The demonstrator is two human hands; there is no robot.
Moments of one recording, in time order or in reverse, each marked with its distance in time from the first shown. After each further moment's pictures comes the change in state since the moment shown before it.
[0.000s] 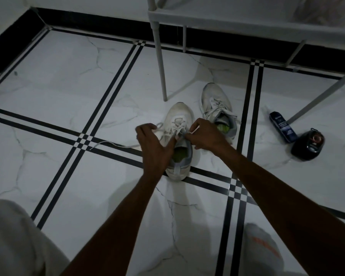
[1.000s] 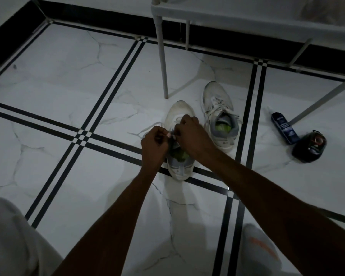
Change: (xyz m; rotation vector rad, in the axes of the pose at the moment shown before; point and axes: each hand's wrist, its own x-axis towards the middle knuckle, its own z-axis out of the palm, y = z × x) left_hand 0.003 -0.011 0.001 -0.247 -0.112 -0.058; right_hand 0.004 -0.006 0.036 -0.707 0.096 -0.514
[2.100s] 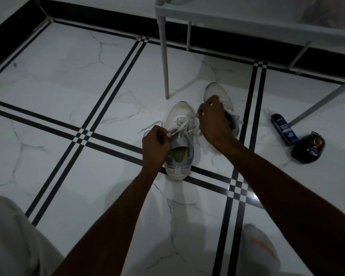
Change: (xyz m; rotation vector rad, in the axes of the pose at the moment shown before) left_hand 0.006 -0.009 0.001 0.083 0.032 -0.022; right_hand 0.012 0.039 -0.029 0.139 0.210 0.277
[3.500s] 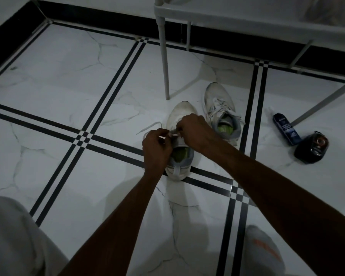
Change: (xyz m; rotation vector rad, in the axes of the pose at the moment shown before) left_hand -0.006 0.002 0.000 0.033 0.056 0.052; right_hand -0.002 -0.047 0.002 -0.326 -0.430 -0.273
